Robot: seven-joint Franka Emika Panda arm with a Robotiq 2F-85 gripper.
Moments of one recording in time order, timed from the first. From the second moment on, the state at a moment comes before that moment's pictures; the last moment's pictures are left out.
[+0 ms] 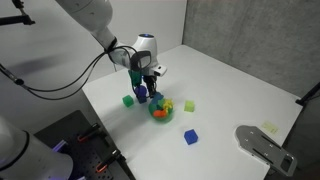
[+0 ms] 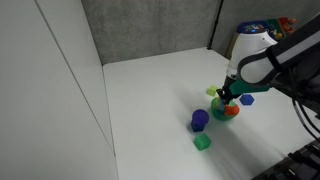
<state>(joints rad) 0.18 0.42 -0.13 -2.23 -0.04 2.59 0.56</state>
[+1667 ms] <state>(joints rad) 0.03 0.46 -0.39 -2.17 -0.36 2.56 0.64</state>
